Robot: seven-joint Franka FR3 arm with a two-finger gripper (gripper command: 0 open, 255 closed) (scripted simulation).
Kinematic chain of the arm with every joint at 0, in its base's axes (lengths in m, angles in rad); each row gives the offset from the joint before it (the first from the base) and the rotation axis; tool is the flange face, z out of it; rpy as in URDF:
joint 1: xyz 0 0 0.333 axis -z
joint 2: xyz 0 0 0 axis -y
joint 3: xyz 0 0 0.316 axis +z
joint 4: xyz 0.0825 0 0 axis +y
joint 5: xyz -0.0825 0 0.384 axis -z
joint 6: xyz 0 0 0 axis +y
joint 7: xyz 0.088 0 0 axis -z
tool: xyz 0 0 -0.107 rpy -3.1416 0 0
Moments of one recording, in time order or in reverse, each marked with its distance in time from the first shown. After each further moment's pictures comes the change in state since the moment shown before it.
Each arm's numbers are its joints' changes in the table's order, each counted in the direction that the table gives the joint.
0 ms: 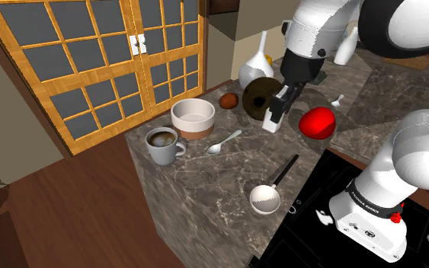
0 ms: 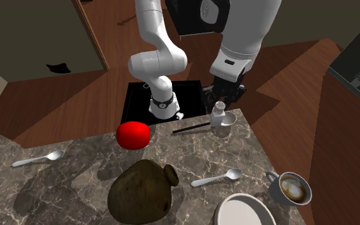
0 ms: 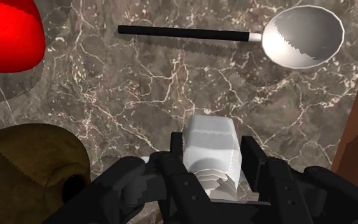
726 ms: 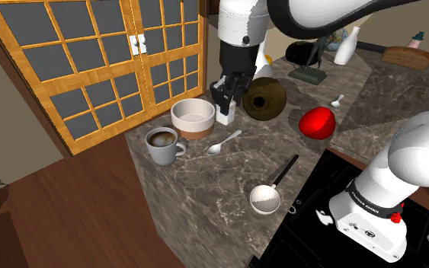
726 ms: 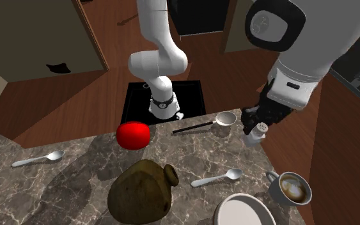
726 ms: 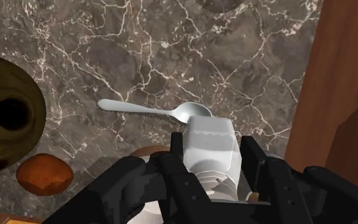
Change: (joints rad) arm 0.132 -0.428 0.185 -0.354 0.102 -0.073 0.156
